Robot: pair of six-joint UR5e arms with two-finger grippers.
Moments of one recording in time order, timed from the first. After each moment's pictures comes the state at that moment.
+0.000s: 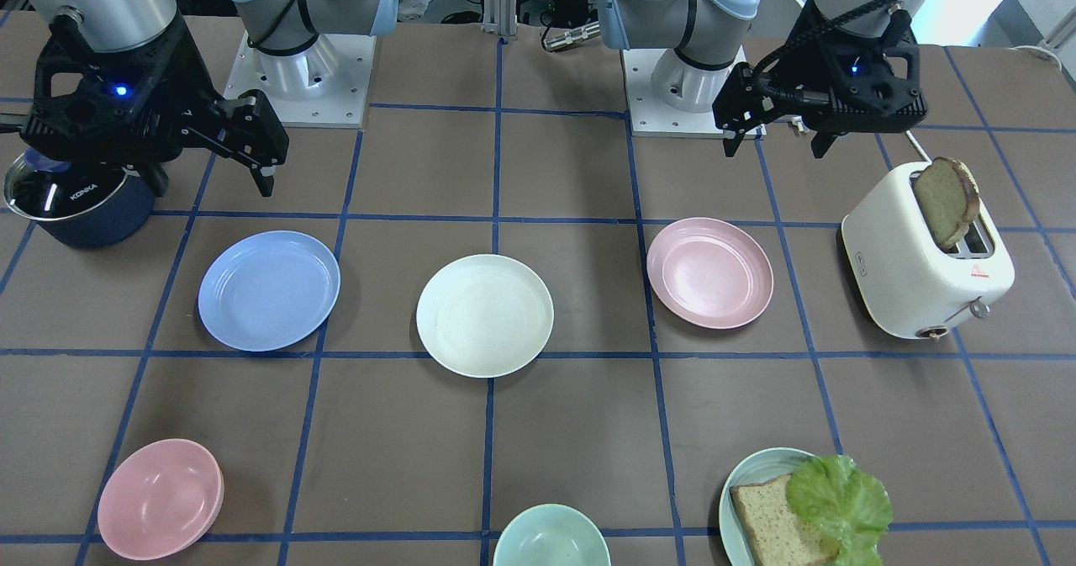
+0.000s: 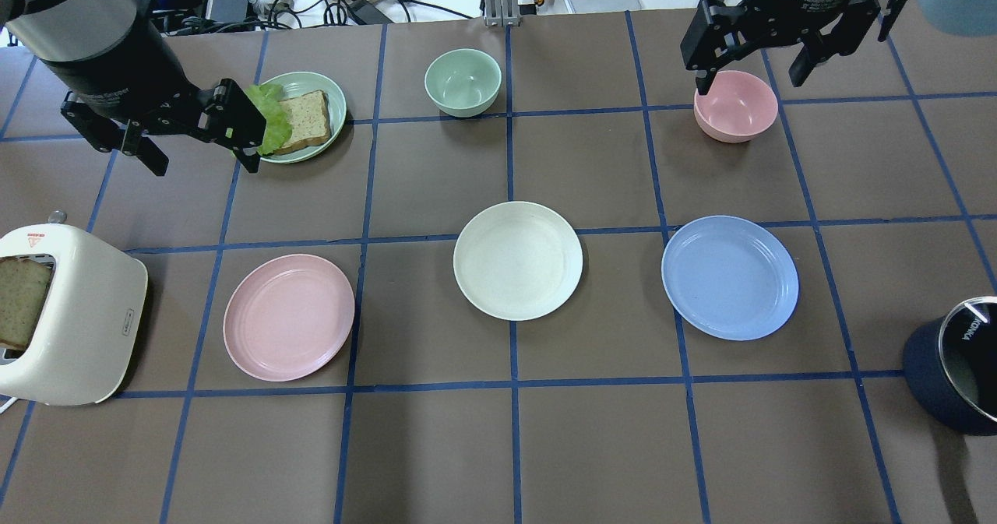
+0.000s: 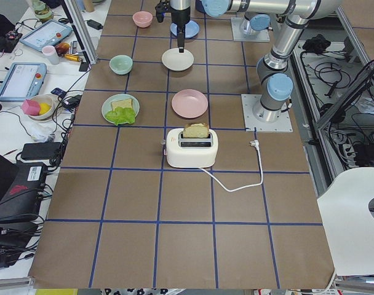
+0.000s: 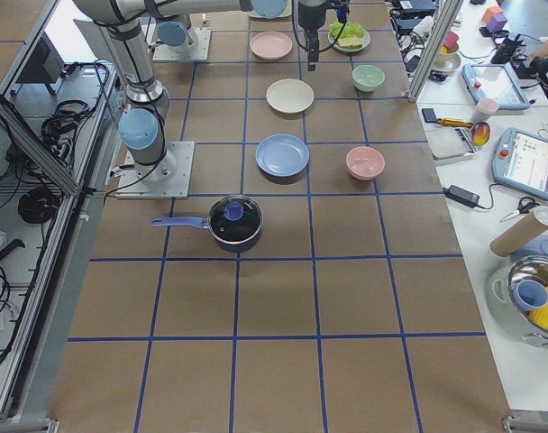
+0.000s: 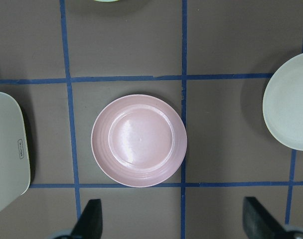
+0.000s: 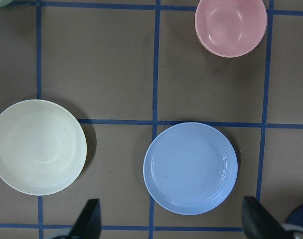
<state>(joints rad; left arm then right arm) -1.49 -1.52 -1.55 -1.68 1.59 0.08 1.57 -1.51 1.44 -1.56 -1.59 -0.04</state>
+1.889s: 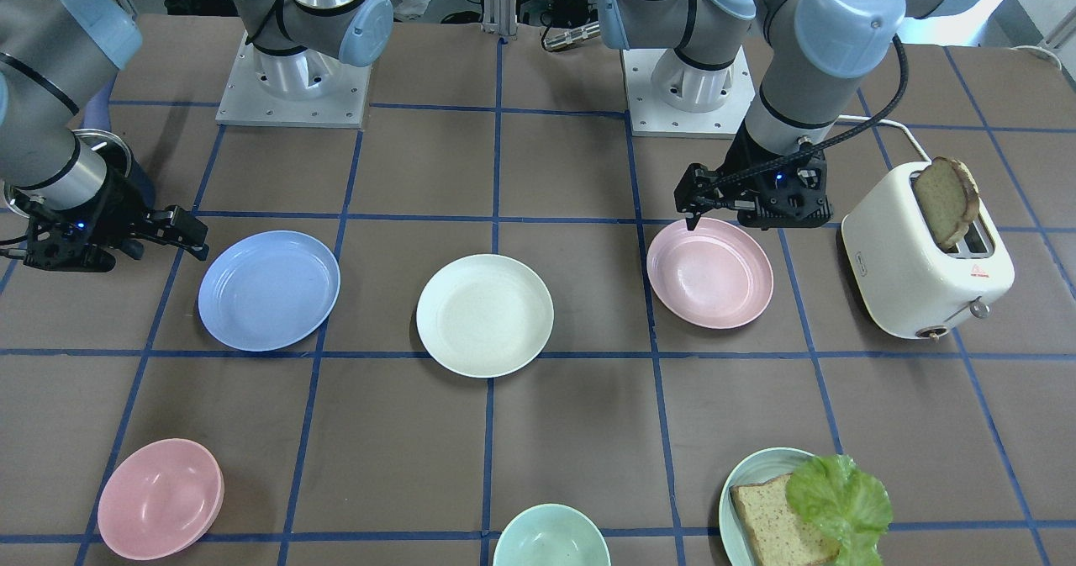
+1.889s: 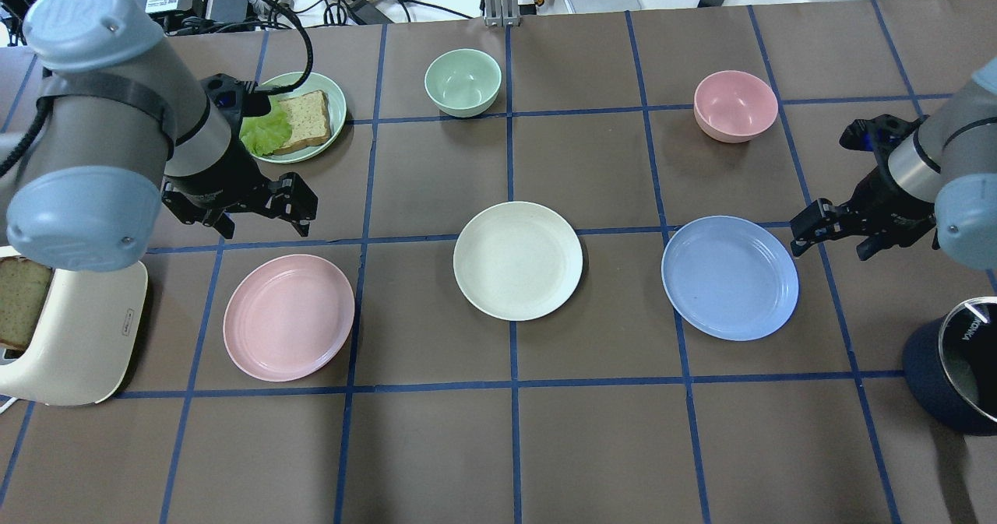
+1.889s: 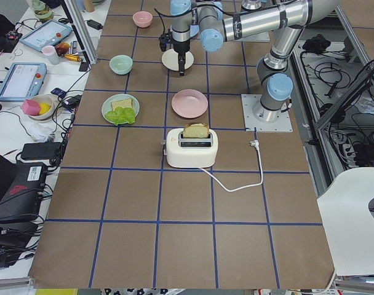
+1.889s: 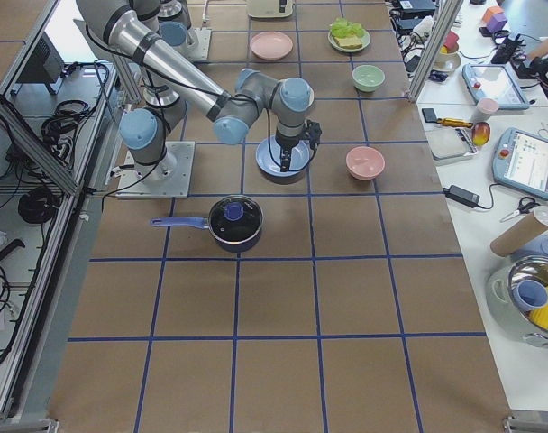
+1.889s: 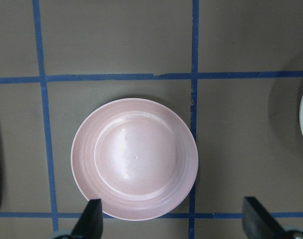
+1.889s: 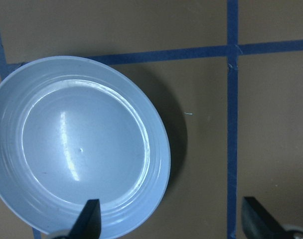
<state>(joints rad) -1.49 -1.54 -1.93 -1.27 1.60 0.08 1.10 -1.49 2.08 -2.05 -1.47 -0.41</state>
